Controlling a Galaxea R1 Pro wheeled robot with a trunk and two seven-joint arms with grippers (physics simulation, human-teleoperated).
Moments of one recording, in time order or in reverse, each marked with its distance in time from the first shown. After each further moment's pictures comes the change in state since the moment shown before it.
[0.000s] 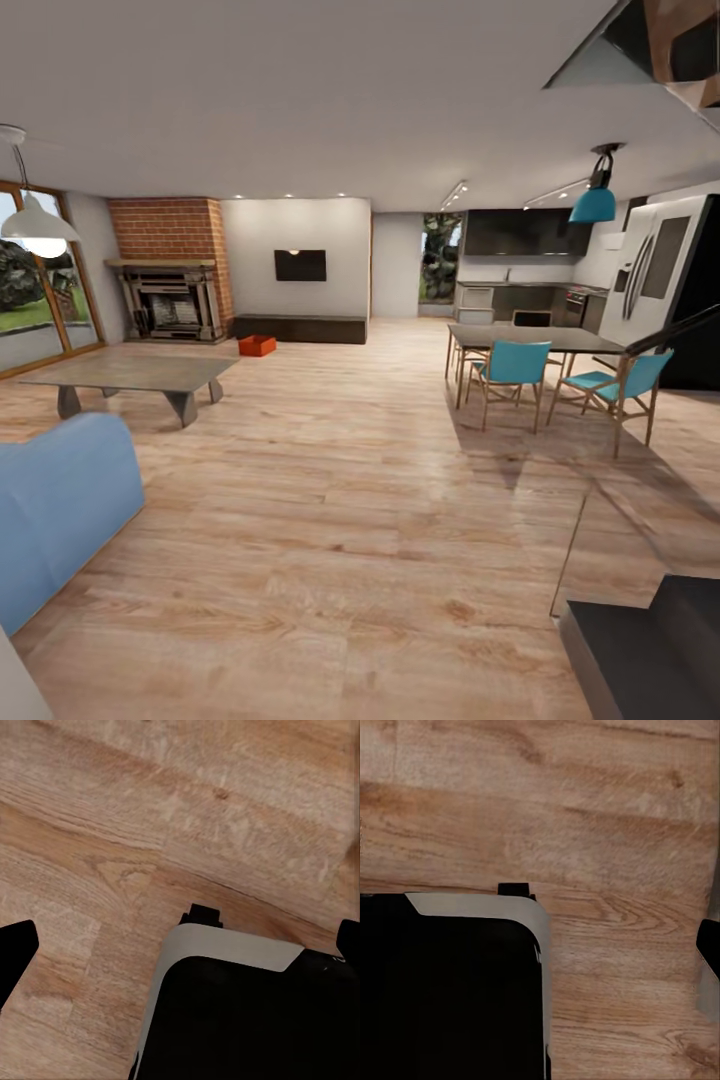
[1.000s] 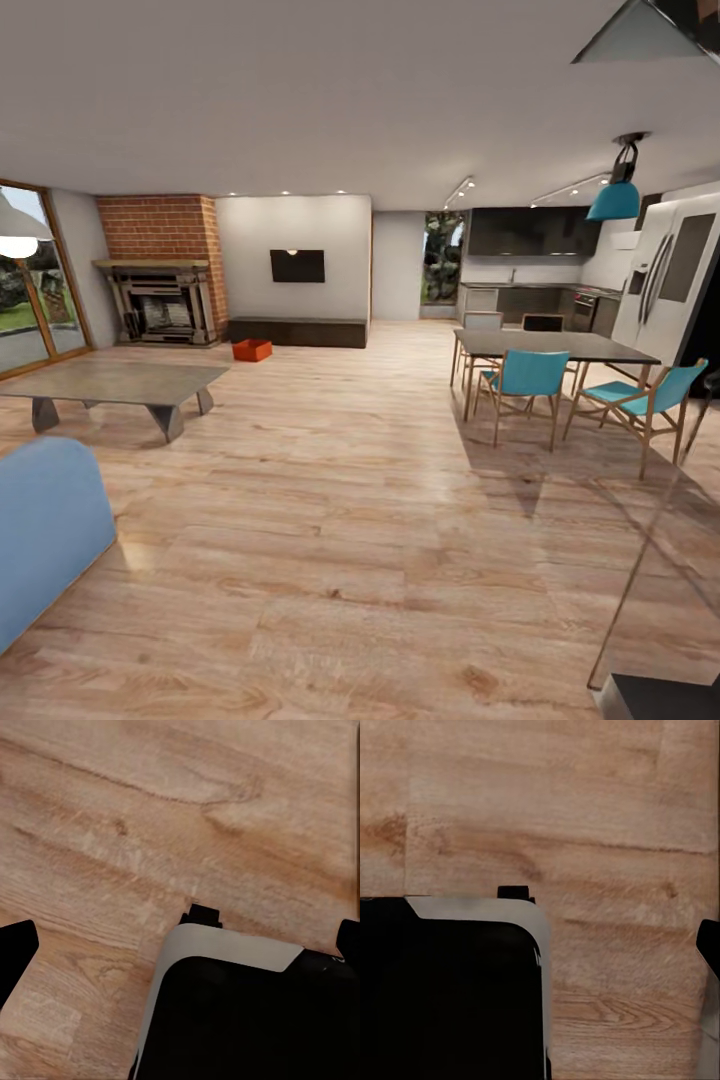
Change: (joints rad) left arm 0.000 0.000 0.000 0.000 0.000 0.000 -0.001; right arm 0.000 0.000 -0.002 0.001 -0.002 -0.008 -0.001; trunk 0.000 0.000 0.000
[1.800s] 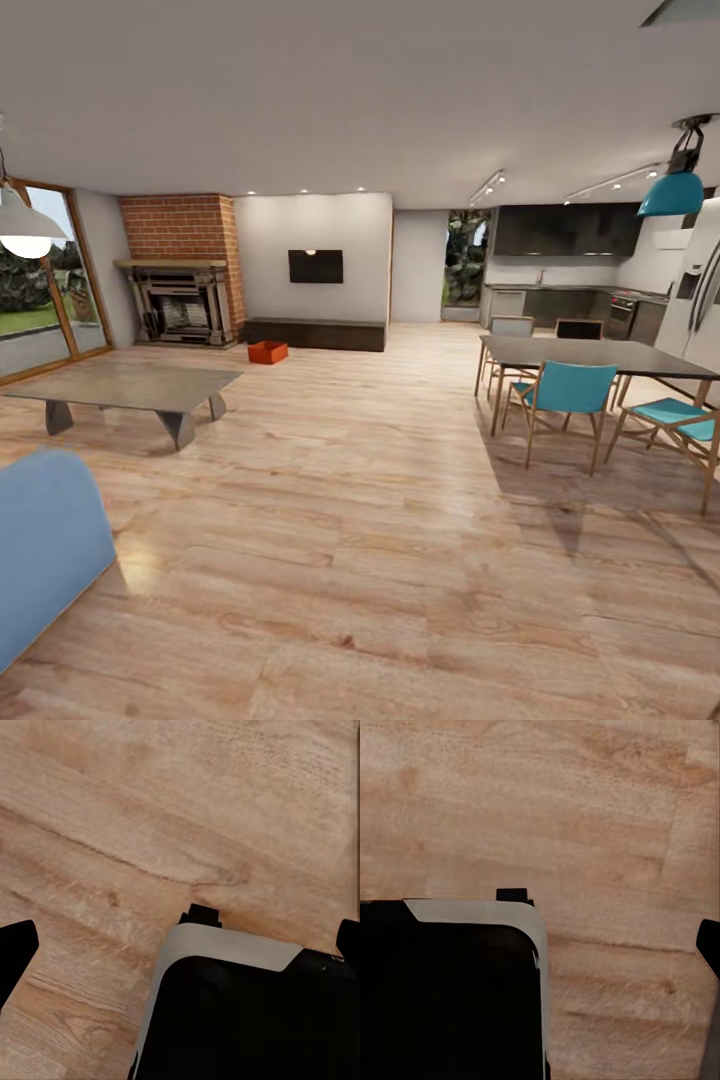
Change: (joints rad) left arm 0.000 -0.001 0.000 0.000 -0.002 0.001 0.000; right arm 0.000 0.000 0.000 -0.001 -0.001 -0.006 -0.004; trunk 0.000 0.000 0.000
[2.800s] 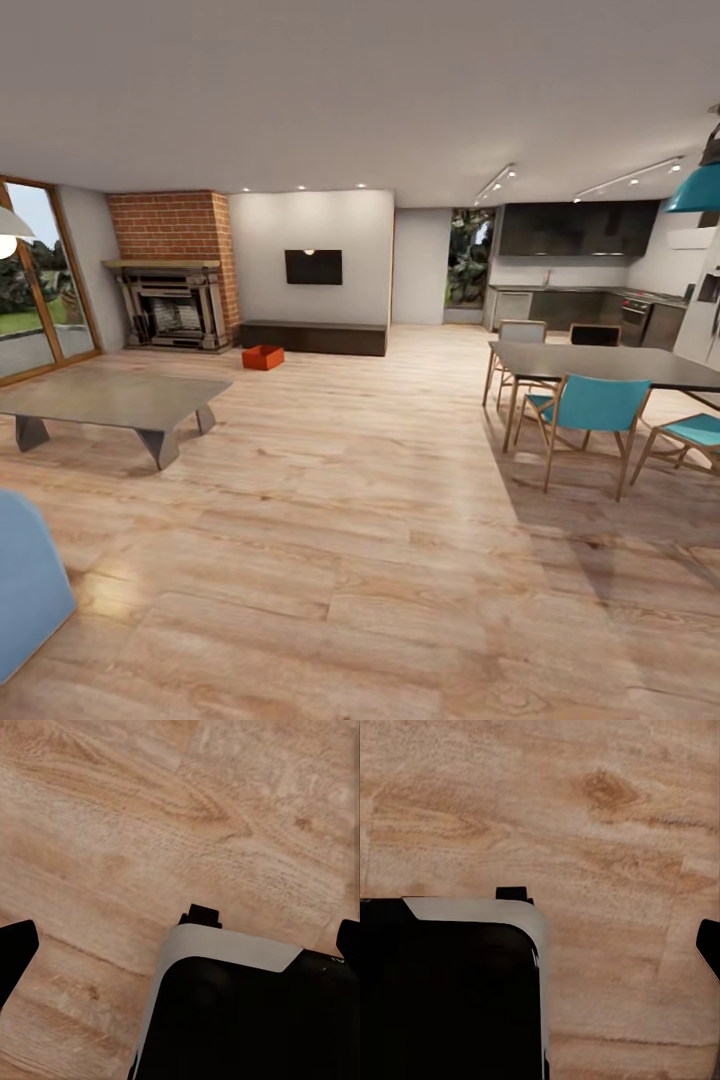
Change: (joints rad) left arm 0.000 0.000 0.000 0.000 0.001 -0.002 0.000; right arm 0.000 0.000 0.003 0.000 0.001 0.004 0.000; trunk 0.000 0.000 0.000
